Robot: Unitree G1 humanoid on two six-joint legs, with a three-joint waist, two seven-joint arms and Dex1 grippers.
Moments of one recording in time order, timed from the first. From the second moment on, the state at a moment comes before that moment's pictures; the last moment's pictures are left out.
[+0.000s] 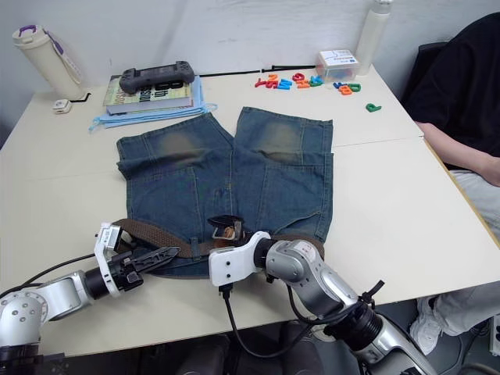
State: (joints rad) left arm 0.01 0.63 0.38 -0.14 -1.20 1.15 -0.53; right arm -0.41 -0.36 0.61 -0.26 -0.53 0.03 0.62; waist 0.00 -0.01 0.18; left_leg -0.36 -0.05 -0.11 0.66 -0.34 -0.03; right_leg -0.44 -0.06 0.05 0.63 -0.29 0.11
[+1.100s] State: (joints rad) left arm 0.01 0.63 0.39 -0.14 -1.20 1.15 -0.53; right arm -0.40 -0.37 0.63 -0.18 -0.80 -0.15 0.50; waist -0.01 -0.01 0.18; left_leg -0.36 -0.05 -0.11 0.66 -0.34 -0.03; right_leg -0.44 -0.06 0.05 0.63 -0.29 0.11
